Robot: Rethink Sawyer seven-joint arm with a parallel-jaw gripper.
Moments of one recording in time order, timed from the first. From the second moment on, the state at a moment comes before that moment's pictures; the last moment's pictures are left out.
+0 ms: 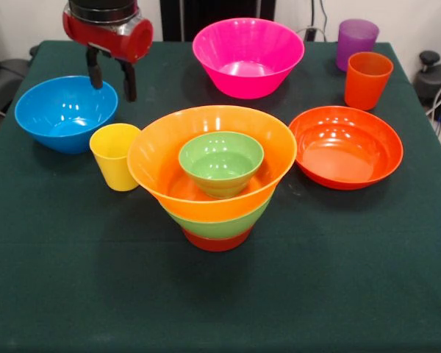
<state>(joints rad) -0.59 -0.65 0.18 1.56 -0.30 0.66 2.02</state>
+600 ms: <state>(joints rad) -0.73 -0.65 0.39 1.57 -0.39 0.66 1.85</state>
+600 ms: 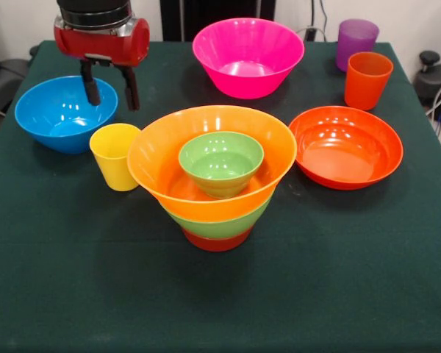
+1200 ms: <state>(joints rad) -0.77 -0.65 0.46 1.57 -0.45 0.66 1.79</state>
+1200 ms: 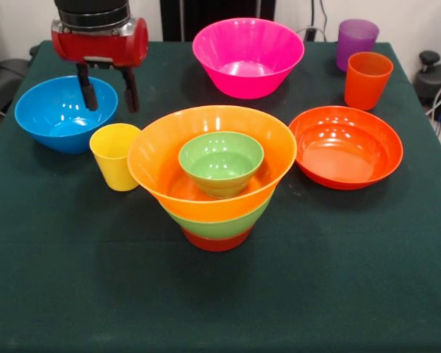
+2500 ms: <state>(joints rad) -0.78 -0.53 0.50 1.54 -0.47 0.66 1.79</state>
